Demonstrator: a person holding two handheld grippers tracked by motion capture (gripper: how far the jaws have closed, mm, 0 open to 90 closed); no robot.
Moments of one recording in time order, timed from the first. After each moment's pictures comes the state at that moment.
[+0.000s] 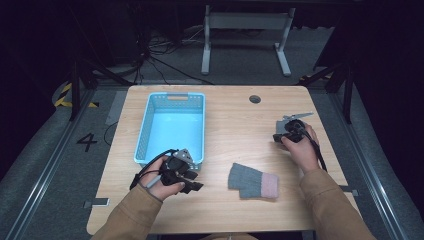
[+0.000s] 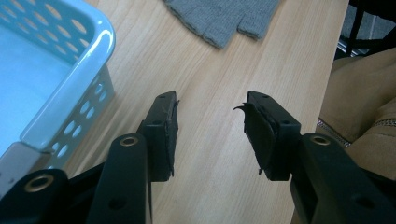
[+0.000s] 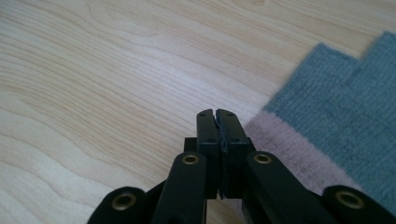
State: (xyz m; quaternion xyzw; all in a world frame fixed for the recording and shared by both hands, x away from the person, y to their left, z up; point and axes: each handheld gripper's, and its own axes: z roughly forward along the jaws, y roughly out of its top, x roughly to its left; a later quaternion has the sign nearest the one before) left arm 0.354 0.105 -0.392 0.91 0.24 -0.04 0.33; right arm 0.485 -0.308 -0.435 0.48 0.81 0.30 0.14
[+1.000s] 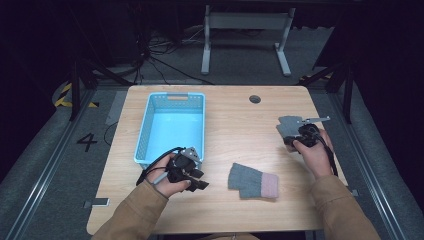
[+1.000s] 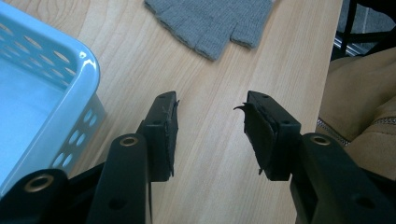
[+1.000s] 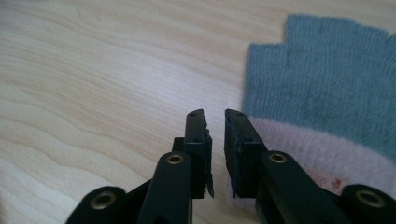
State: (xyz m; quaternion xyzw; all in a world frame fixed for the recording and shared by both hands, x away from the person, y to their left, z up) left arm 0.361 0.091 -0.391 0.92 0.22 -0.05 0.33; right arm 0.462 -0.339 -0.426 0.51 0.79 0.32 0.15
